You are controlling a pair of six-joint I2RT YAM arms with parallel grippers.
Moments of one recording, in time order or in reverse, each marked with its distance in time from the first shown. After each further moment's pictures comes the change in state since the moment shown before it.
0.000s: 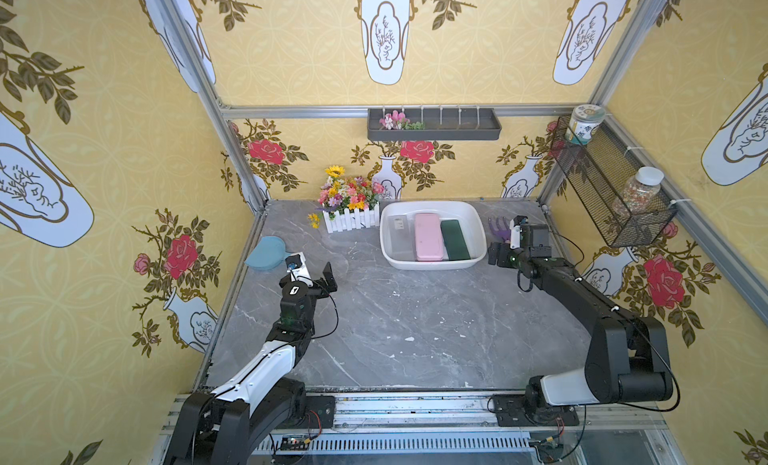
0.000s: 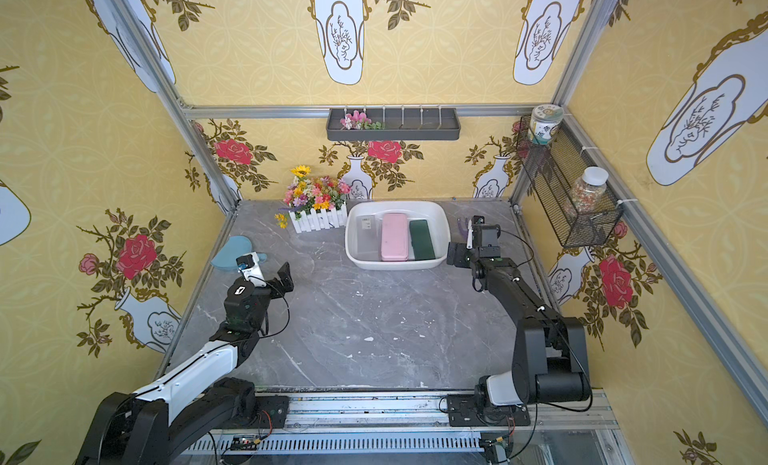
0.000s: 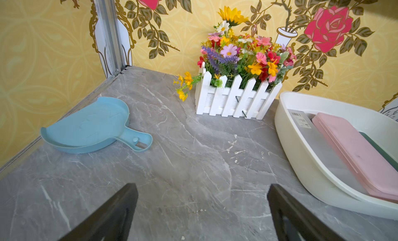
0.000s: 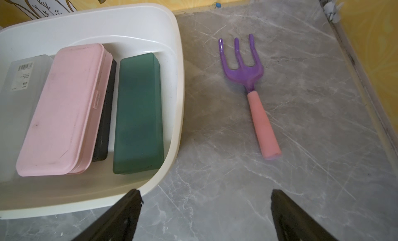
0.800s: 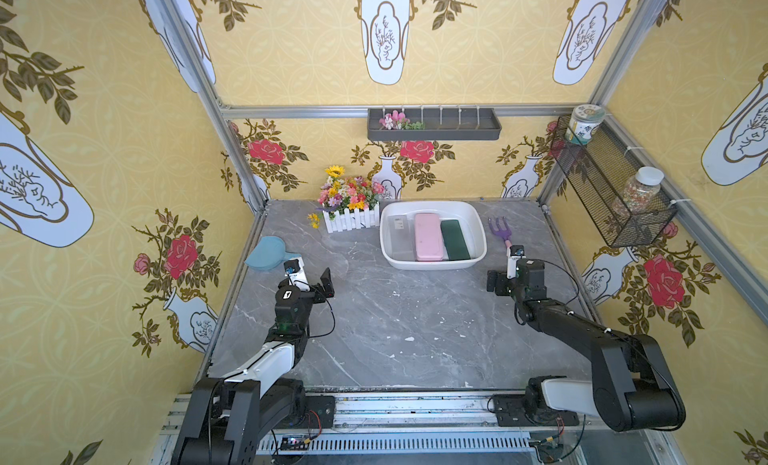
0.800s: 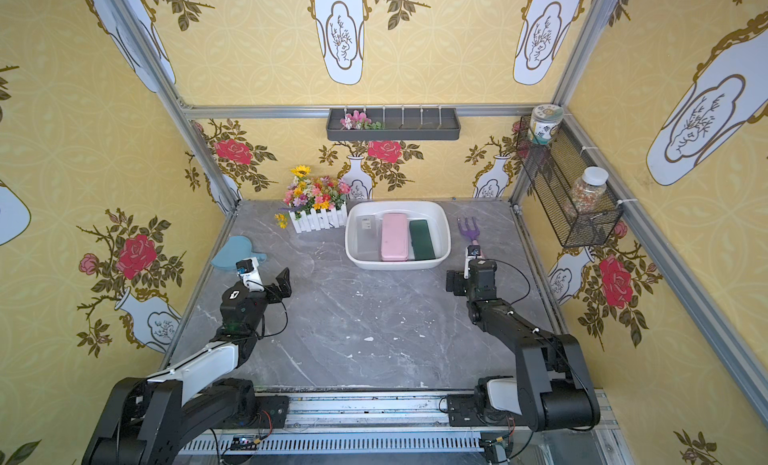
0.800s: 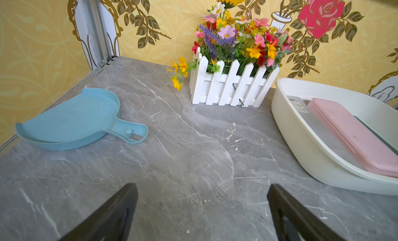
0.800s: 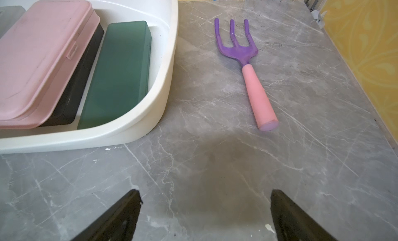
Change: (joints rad) left arm 0.103 0.088 -0.055 0.127 0.190 0.028; right arm 0.051 -0.106 -0.426 0.431 0.085 -0.052
